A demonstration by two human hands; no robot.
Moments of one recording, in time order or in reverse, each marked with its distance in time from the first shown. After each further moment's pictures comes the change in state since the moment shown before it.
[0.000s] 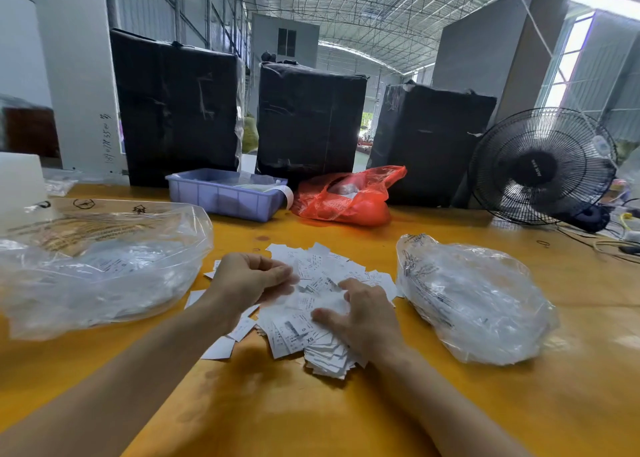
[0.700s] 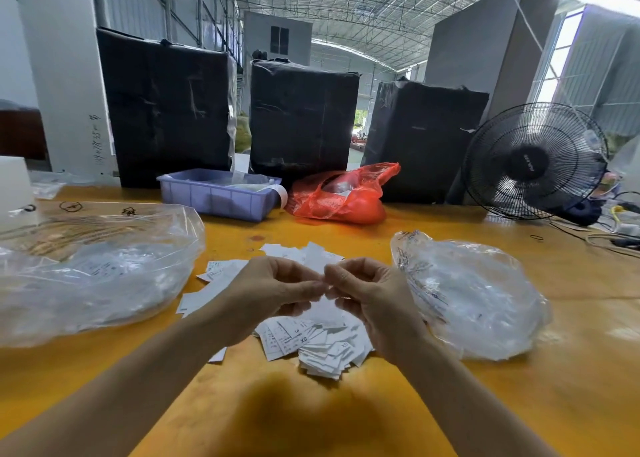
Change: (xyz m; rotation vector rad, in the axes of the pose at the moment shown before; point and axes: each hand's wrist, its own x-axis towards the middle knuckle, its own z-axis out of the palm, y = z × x) left_hand -0.020 0.009 0.018 0.181 -0.354 0.082; right_hand -0.025 -0.032 -0.054 1.254 -0.085 0.138
